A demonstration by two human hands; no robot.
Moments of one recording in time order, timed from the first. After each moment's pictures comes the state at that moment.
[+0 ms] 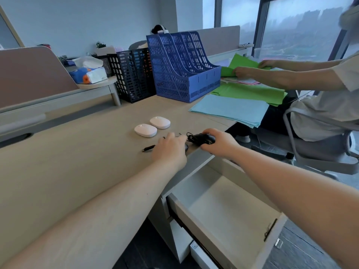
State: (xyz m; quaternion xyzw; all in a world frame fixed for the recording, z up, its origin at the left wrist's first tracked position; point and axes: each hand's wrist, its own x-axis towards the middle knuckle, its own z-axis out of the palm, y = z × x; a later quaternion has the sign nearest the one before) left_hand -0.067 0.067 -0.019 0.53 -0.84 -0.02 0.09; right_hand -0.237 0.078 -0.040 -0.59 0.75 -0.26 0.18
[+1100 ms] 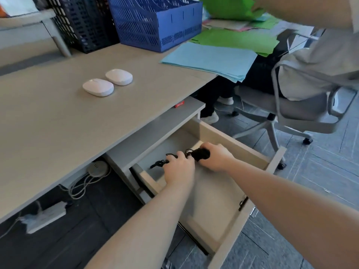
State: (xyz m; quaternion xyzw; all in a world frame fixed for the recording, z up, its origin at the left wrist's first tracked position) left_hand -0.155 0.106 -0.204 0.52 -0.85 -0.02 -0.07; right_hand -0.291 0.113 -0.206 -0.52 0.80 -0.11 0.28
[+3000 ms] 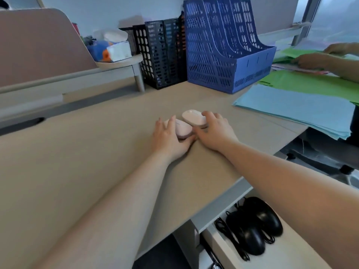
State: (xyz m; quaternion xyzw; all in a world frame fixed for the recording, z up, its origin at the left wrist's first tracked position) left_hand 0.000 -0.115 -0.090 0.61 -0.74 -0.14 0.24; right_hand -0.151 -0.097 -0.078 -0.64 0.72 -0.27 0.08
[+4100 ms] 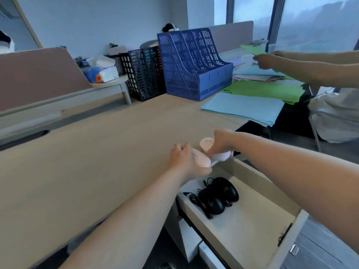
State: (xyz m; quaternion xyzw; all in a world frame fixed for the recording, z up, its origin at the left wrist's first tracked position) left_hand -0.070 0.068 -0.052 0.57 -0.79 -0.20 0.09; right_hand -0.210 0.066 -0.006 -0.61 0.77 0.06 0.17
